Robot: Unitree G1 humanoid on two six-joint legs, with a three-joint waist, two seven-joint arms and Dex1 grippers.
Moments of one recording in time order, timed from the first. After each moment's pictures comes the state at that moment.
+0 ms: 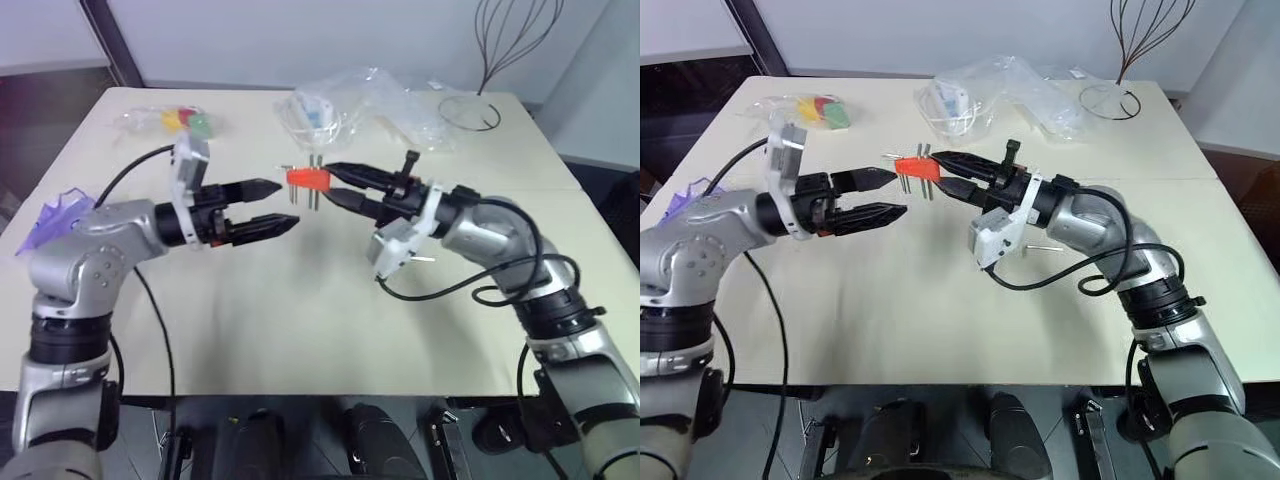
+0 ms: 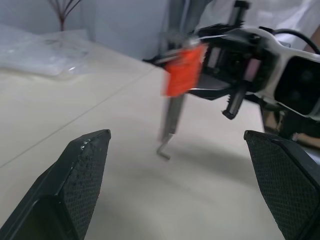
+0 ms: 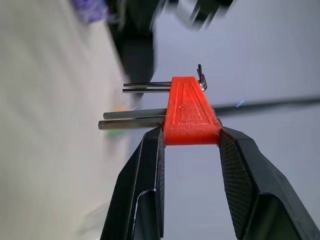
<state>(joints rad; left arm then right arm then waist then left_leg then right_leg) -0.63 0.66 0.11 -0.15 -0.83 0.82 -0.97 -0.74 -0.65 0.24 0.04 -0.44 -0.76 0.41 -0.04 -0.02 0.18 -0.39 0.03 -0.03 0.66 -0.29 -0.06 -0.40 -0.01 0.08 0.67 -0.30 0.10</state>
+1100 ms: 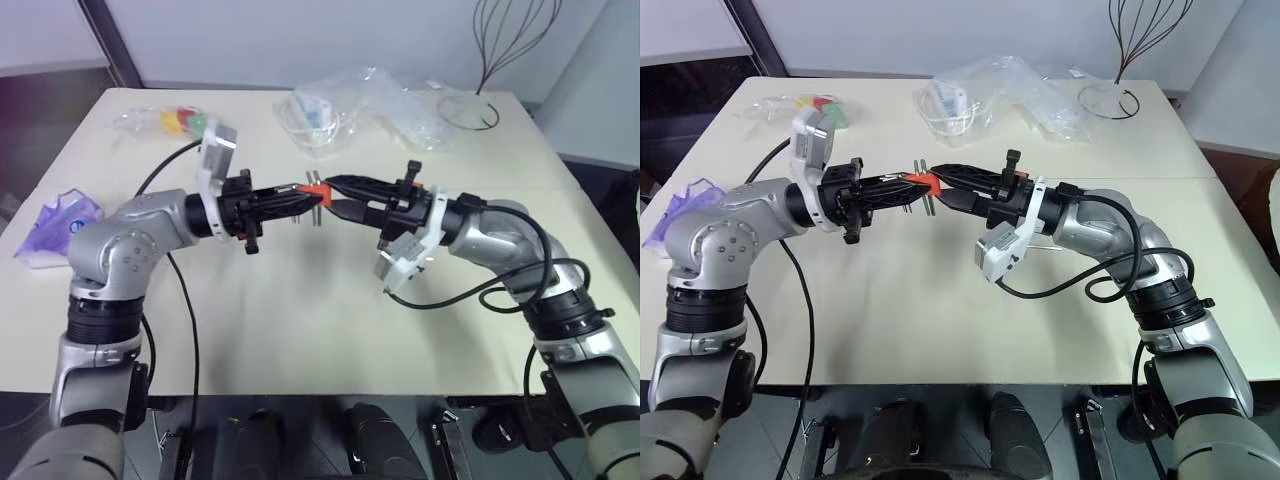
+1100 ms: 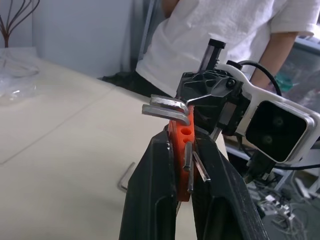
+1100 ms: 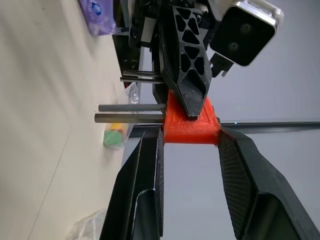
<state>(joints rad) -0.71 0.55 0.08 -0.12 -0.84 0.84 -1.00 -0.72 -0.67 0.24 0.04 -0.44 -0.82 0.43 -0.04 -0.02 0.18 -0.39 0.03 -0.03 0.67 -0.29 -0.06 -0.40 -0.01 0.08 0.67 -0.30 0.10</state>
